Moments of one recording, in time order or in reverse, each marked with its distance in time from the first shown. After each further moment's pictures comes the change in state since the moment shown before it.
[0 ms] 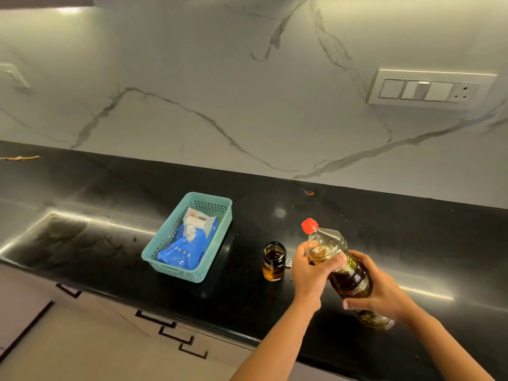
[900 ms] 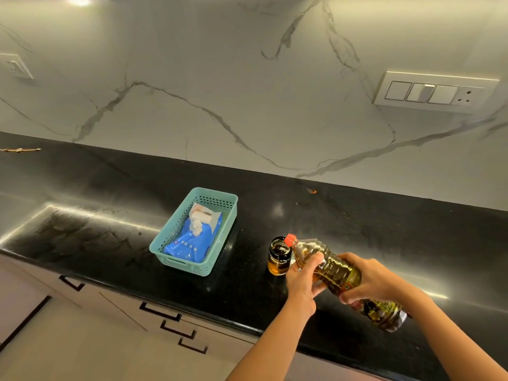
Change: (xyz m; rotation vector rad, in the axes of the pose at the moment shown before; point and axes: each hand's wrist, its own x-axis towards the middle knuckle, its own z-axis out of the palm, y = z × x) left_hand -0.014 -0.003 -0.027 -0.488 0.043 -0.405; right_hand 0.019 -0.025 0.004 -0.393 -0.194 0.110
